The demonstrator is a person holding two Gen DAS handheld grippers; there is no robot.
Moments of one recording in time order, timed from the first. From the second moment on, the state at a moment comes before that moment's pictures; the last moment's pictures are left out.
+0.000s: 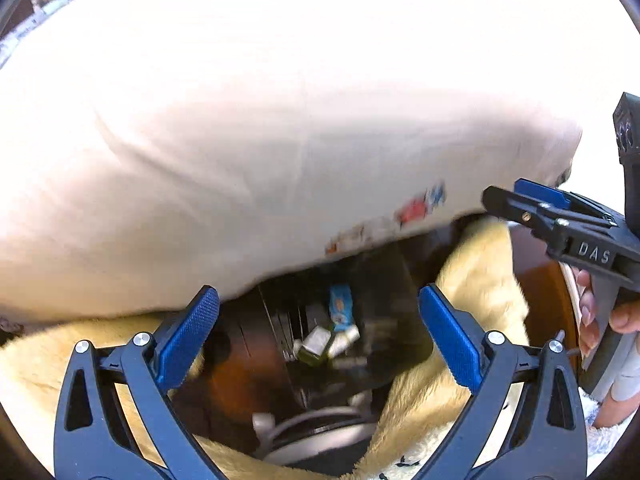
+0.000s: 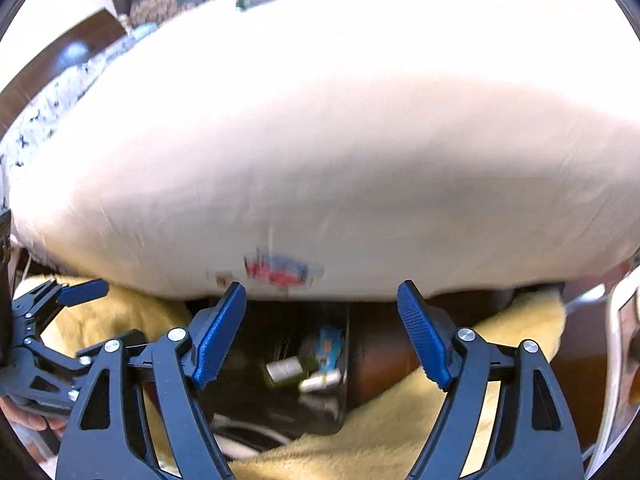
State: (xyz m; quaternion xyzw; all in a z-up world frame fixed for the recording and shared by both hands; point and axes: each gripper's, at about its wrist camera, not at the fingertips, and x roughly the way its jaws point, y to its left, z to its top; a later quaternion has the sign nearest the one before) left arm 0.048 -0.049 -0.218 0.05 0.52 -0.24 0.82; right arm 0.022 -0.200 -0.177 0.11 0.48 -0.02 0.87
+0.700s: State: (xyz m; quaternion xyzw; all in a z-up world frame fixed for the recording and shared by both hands) left arm 0.170 -0.039 -0.135 0.04 0.43 -0.18 0.89; right arm 0.191 -0.223 -0.105 0.08 0.39 -0.02 0.92
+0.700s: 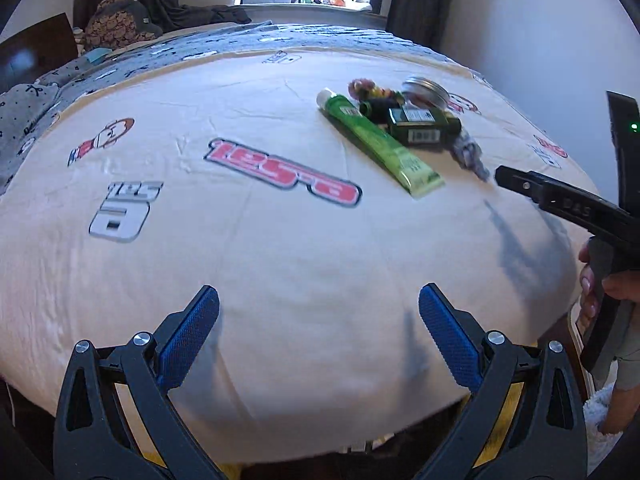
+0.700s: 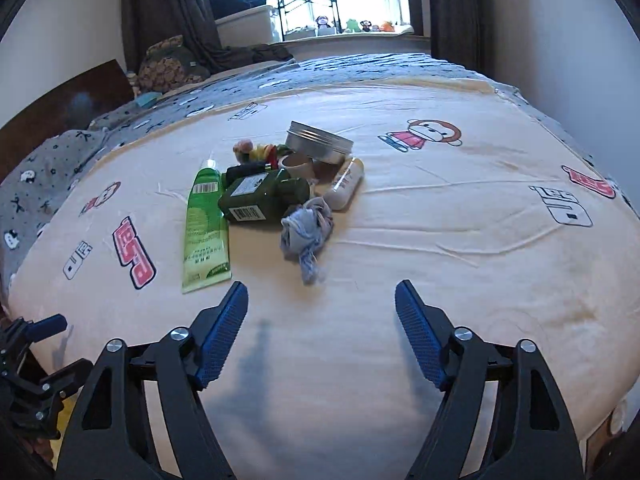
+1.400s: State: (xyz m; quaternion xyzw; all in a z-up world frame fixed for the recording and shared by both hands) left arm 0.300 -0.115 -0.134 0.02 0.44 -0.17 0.88; right arm 0.205 -0.221 -0.121 0.04 0.39 -0.02 0.92
